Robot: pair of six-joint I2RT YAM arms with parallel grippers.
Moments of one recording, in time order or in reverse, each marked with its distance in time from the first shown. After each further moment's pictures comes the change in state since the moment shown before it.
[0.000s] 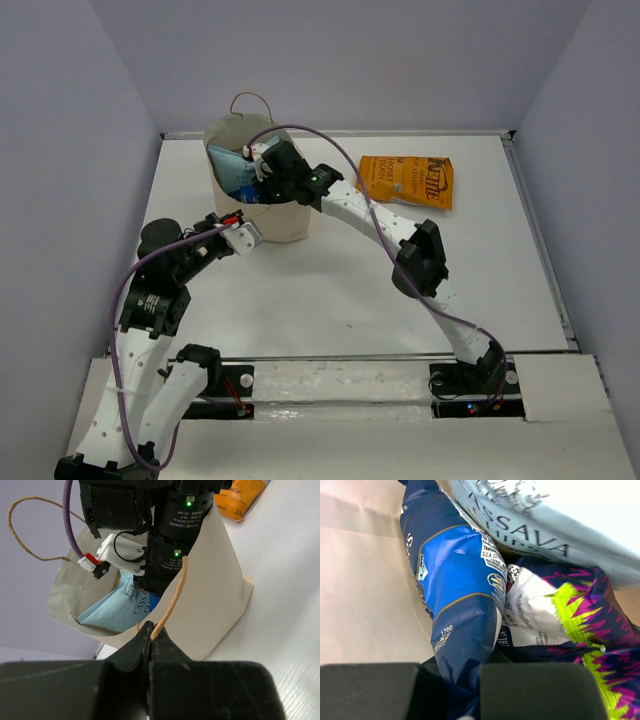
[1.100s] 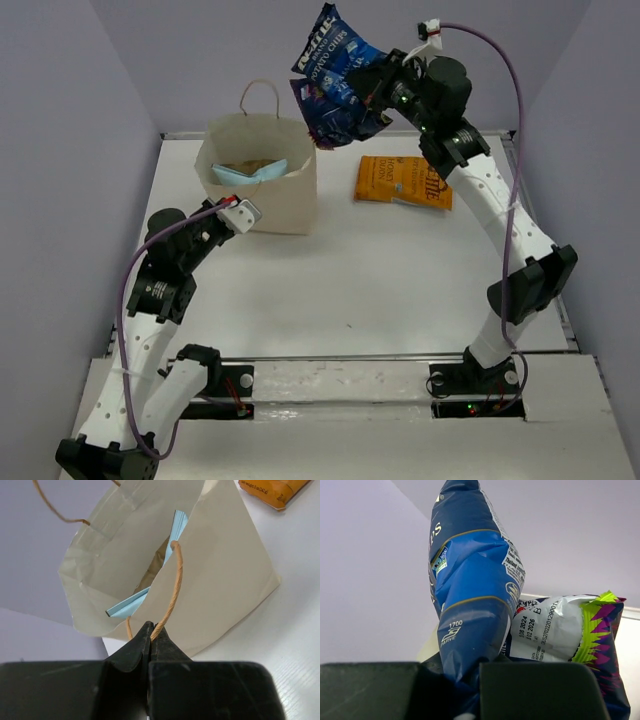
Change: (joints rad) left arm 0.000 0.073 -0.010 0.113 -0.168 -0.074; right arm -0.377 -0.636 -0.414 0.601 -0.073 0.557
